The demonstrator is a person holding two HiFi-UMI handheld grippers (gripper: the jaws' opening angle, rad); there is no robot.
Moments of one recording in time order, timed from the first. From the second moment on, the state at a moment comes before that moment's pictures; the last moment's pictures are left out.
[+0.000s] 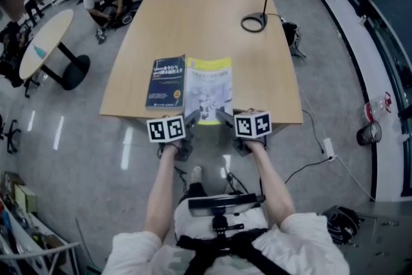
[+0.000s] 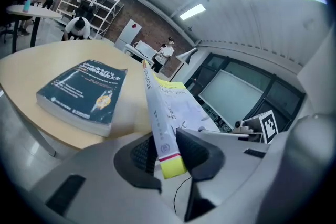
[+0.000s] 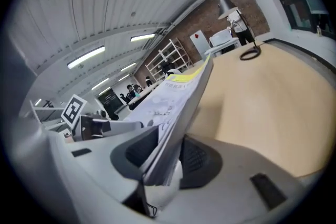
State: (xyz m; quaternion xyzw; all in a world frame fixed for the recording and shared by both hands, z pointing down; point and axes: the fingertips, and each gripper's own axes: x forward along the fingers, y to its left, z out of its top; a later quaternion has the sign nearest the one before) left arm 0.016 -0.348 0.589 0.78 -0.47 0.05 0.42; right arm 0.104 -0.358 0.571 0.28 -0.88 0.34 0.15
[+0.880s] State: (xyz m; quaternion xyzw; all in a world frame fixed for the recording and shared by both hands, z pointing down) left arm -0.181 -0.401 0.624 0.78 -0.43 0.08 0.44; right arm -0.093 -0.407 0.606 0.32 -0.86 0.35 0.18
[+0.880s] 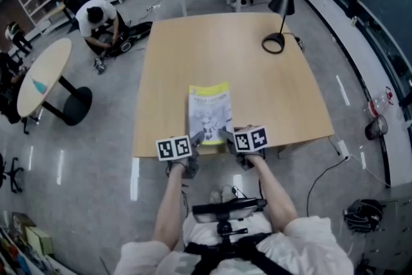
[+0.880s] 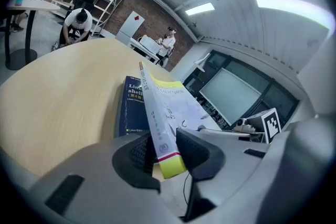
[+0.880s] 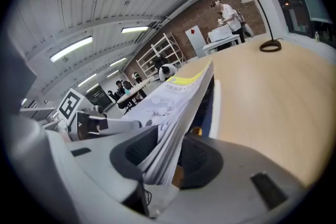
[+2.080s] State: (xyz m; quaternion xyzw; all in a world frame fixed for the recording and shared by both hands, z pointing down) left arm -0.186 -0.417 0.660 0.76 -0.45 0.10 0.47; right arm -0.087 -0.428 0.650 0.38 -0.83 0.32 0.26
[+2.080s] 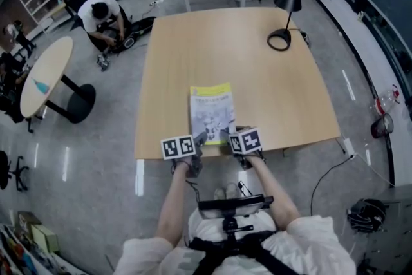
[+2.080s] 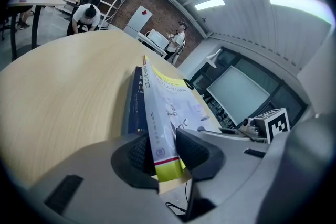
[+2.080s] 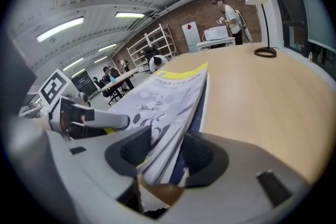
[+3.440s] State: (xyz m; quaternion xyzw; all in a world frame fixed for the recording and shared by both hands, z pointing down) left arm -0.183 -0.414 0.660 0.75 -0.48 0.15 0.44; right arm -0.108 -0.439 0.641 0.40 -0.80 0.35 0.28
